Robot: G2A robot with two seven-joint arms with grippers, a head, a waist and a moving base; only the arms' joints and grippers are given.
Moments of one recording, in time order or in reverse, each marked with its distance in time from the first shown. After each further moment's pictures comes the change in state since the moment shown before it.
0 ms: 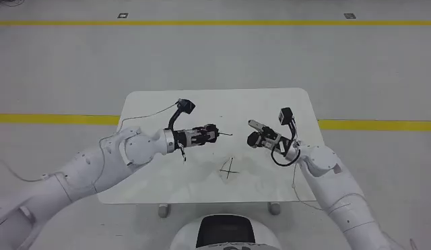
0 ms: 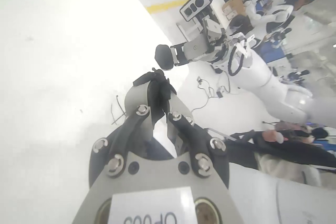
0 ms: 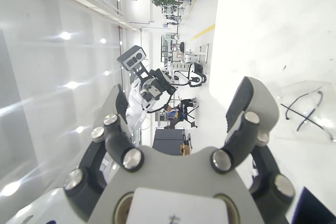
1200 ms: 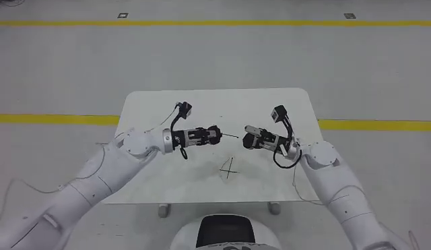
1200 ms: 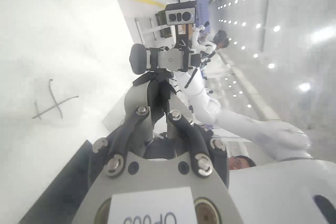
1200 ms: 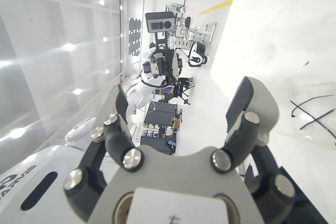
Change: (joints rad) left arm 0.237 -0.145 -0.346 0.187 -0.423 0.000 -0.436; right arm 0.076 -0.012 -0.018 0.081 0.072 -0.120 0.240
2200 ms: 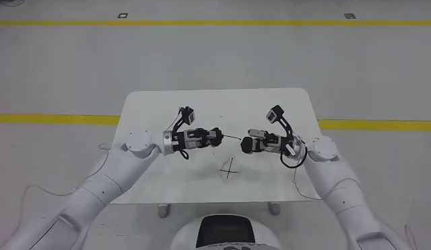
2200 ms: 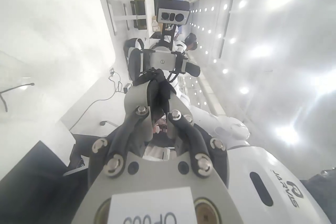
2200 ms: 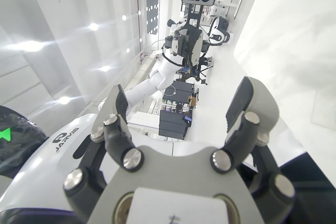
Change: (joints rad) left arm 0.058 -0.111 -0.120 0.135 -0.116 0.052 -0.211; right arm 0.069 -0.048 0.033 0.127 0.122 0.000 0.283
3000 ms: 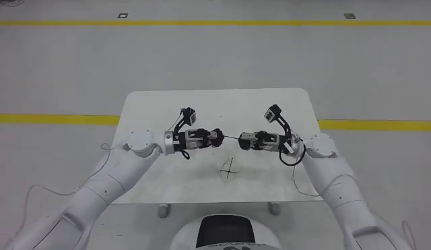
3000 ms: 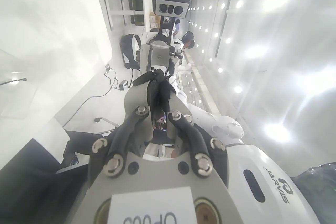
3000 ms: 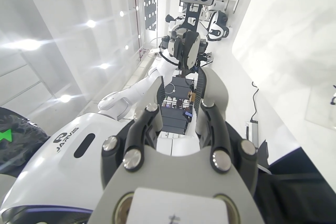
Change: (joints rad) left arm 0.000 -0.023 -0.013 0.025 0.004 0.018 -0.019; right arm 0.033 -0.026 0.012 0.054 -0.045 0.000 0.028
